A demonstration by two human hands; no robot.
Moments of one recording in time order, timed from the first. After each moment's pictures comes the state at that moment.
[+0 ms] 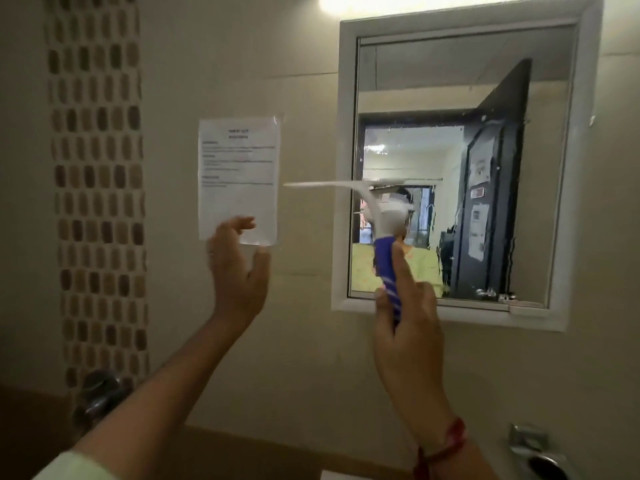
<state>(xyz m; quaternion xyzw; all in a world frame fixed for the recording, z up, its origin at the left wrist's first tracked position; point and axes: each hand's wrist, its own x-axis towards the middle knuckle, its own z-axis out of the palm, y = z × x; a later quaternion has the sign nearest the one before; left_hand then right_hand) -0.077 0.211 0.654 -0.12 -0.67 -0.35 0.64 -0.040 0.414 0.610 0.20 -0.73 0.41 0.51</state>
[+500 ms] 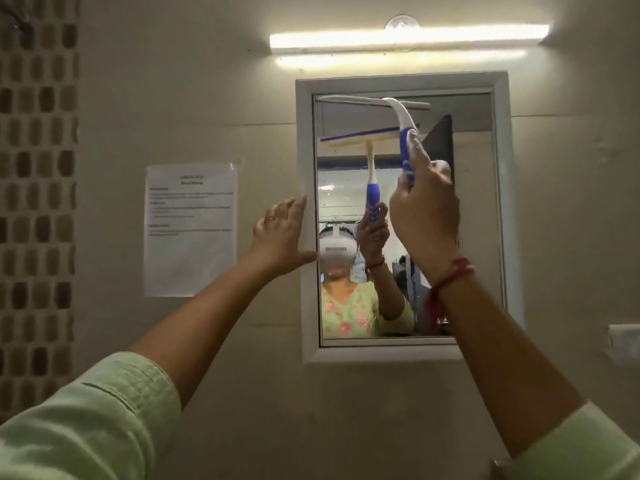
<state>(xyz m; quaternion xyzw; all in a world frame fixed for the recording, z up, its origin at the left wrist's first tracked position) -0.184 0.260 0.774 -0.15 -0.87 -0.07 0.46 -0.090 0.458 0.798 0.07 -0.69 0.31 0.65</state>
